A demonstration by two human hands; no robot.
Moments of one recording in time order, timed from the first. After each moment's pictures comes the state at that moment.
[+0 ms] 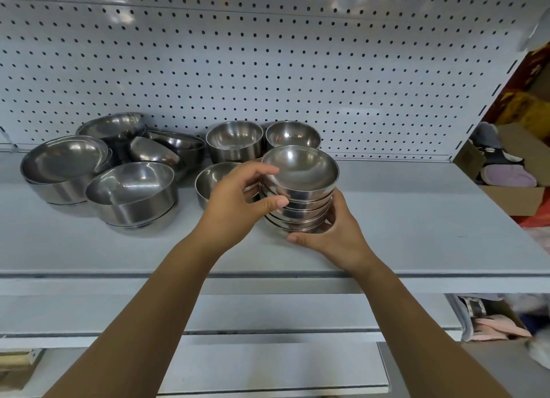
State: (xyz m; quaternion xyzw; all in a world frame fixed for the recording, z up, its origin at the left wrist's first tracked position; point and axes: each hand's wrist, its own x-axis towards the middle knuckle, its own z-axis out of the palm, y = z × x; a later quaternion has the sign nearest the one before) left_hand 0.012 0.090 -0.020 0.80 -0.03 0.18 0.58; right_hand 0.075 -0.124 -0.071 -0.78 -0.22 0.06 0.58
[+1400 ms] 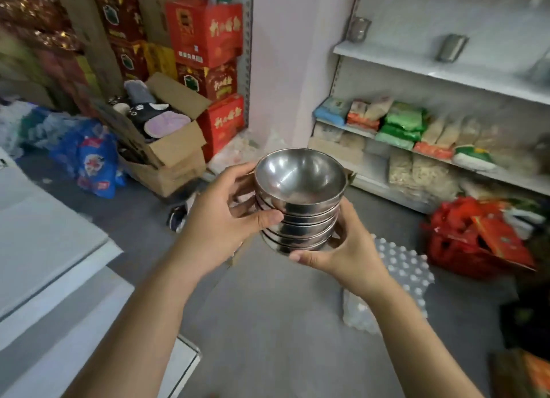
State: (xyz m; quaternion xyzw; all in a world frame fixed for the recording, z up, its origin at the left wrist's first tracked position) left_hand 0.002 -0.550 0.009 0.65 -0.36 -0.19 0.64; right_hand -0.156 -0.716 -0.034 -0.79 0.19 -0.26 0.52
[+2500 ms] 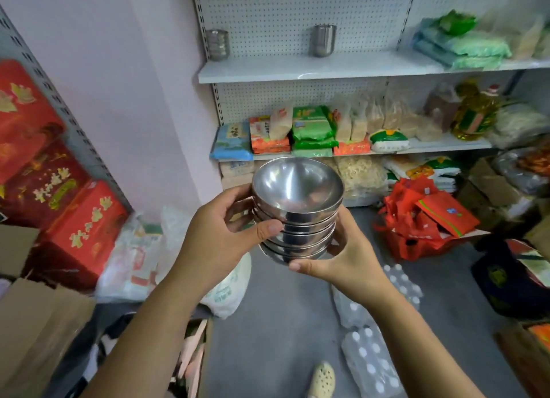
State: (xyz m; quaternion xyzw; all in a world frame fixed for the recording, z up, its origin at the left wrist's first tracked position) left_hand 0.233 -1.052 0.026 0.58 -0.51 -0.33 0.55; right_hand 0.026 -1.125 -0.042 -0.70 0.36 -0.41 0.46
